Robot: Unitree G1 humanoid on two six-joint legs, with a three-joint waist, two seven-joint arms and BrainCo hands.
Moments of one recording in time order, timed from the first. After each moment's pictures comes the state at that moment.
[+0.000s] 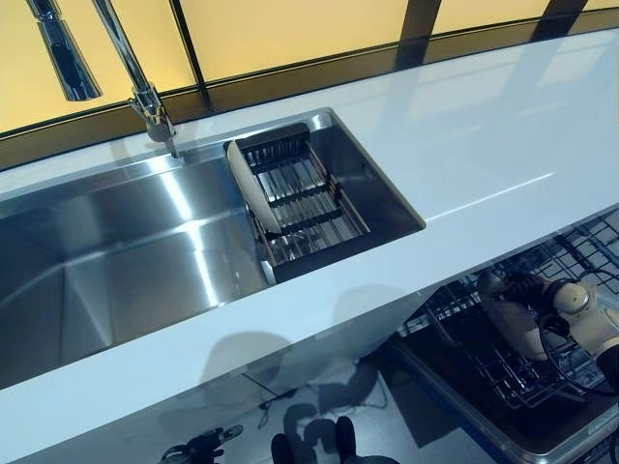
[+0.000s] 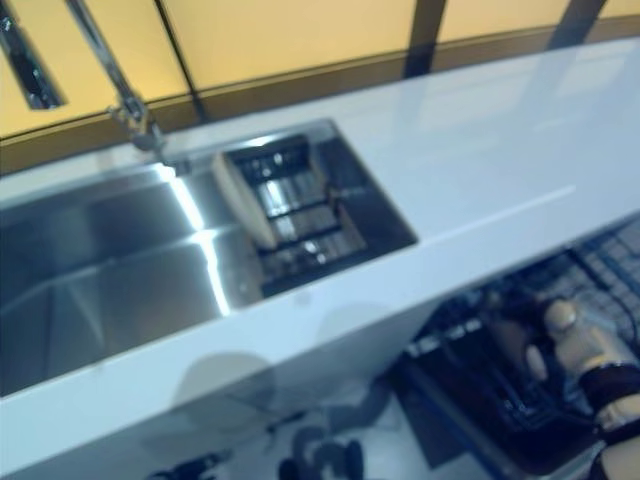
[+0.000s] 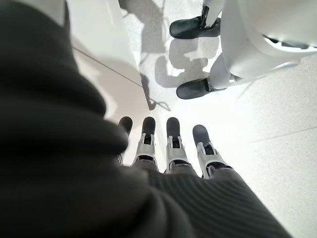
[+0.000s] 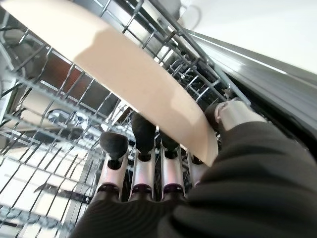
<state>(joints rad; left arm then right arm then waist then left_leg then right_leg) -0.09 0.33 -0.22 1.16 -0.37 0.06 -0.20 -0.52 -0.99 0.37 0.65 -0.22 0.16 0.42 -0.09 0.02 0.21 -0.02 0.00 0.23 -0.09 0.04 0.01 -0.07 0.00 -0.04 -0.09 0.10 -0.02</state>
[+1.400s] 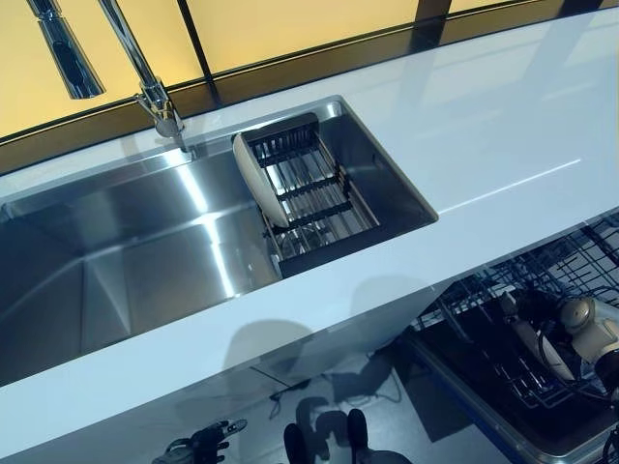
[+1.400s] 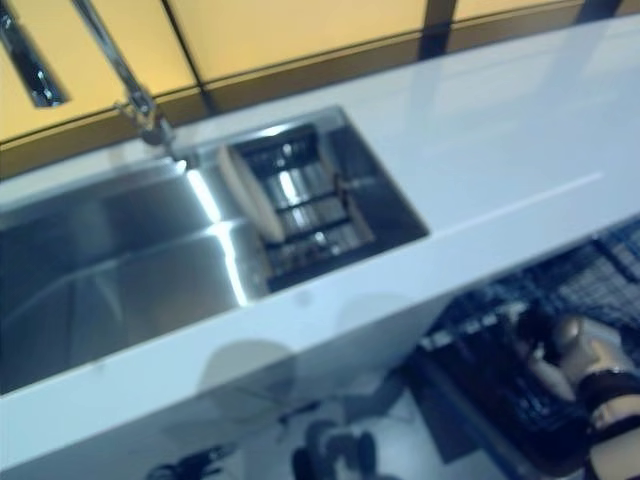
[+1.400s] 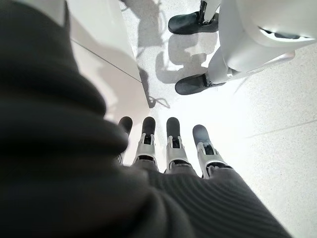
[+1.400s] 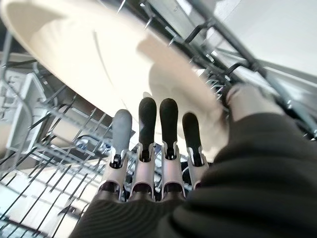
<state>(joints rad) -0.10 0.33 -0.24 1.15 -0.38 0.05 -0.23 -0.53 -0.97 0.40 0.81 -0.32 0.16 0.39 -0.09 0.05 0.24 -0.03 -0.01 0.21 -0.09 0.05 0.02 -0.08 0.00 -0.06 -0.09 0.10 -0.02</state>
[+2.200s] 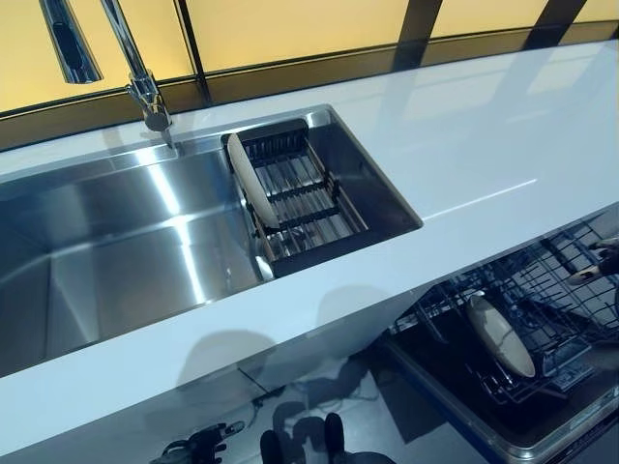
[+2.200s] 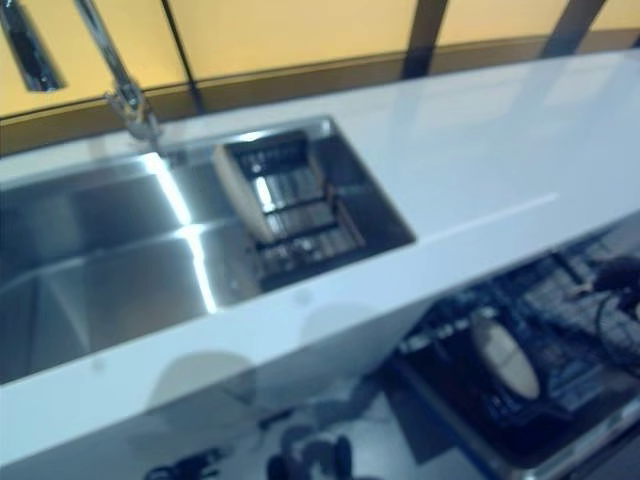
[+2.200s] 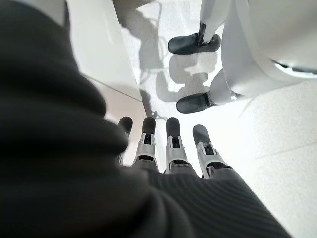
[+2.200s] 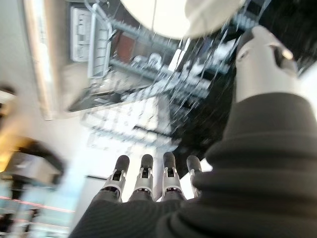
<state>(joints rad) -0.10 0.34 -0.23 1.16 -0.38 0.06 -0.22 -0.72 -1.25 0.36 0.80 -0.15 0.40 0.56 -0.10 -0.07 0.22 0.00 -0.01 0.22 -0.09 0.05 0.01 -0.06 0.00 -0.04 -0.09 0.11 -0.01</state>
